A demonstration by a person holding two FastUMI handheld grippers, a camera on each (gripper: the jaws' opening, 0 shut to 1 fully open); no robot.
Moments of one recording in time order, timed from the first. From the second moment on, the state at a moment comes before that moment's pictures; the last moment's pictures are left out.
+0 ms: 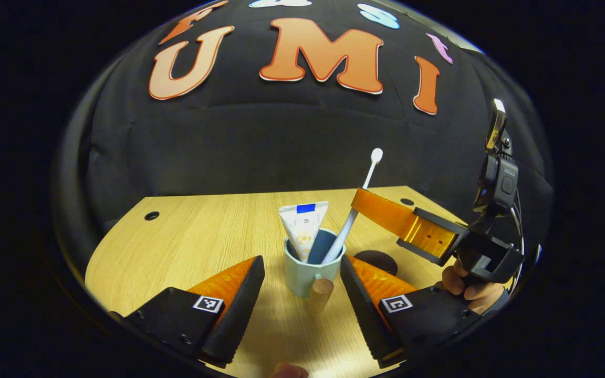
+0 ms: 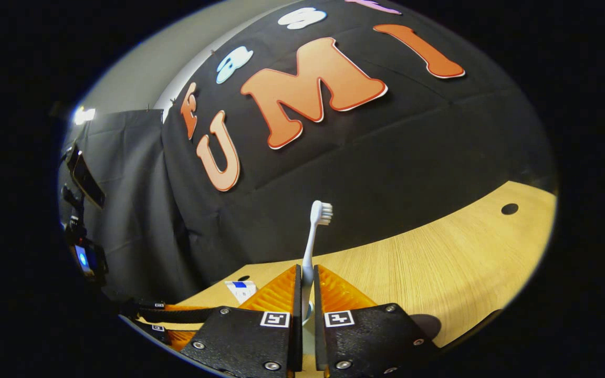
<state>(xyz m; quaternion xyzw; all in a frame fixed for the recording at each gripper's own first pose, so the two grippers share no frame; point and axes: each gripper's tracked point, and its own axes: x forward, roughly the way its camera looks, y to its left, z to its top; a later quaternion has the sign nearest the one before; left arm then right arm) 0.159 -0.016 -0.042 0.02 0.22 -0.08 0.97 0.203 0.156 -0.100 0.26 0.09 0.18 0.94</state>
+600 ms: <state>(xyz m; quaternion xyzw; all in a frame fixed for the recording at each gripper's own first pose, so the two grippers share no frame) 0.182 -0.040 -0.112 -0.01 0.41 -0.10 0.91 0.183 0.138 -0.079 0.21 0.10 0.22 0.95</state>
